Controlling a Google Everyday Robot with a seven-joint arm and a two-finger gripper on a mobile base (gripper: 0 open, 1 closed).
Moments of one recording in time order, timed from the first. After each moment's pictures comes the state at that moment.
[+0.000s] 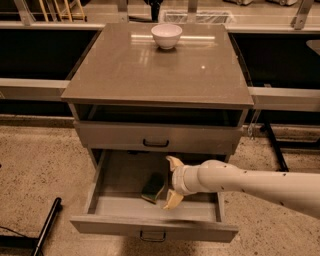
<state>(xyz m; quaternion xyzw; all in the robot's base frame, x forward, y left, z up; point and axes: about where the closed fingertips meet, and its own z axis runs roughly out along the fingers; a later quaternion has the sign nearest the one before) 0.545 -0.020 0.517 -0.66 0.65 0.09 0.37</state>
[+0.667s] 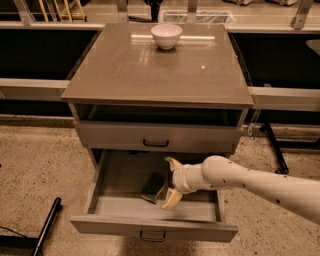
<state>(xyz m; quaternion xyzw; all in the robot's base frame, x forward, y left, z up) 0.553 -0.015 0.502 -0.64 0.66 0.16 0.37</state>
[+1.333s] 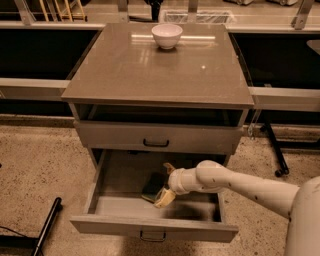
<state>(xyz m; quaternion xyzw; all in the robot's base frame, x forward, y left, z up) 0.588 -0.002 0.423 -0.57 0.70 0.22 0.37</state>
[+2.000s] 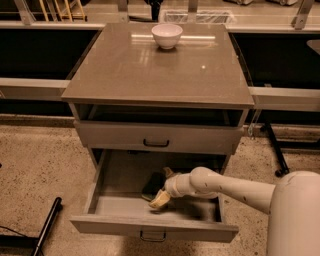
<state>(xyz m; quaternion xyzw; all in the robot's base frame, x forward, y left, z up) 0.610 0.005 0.374 -0.51 0.74 0.23 0.37</state>
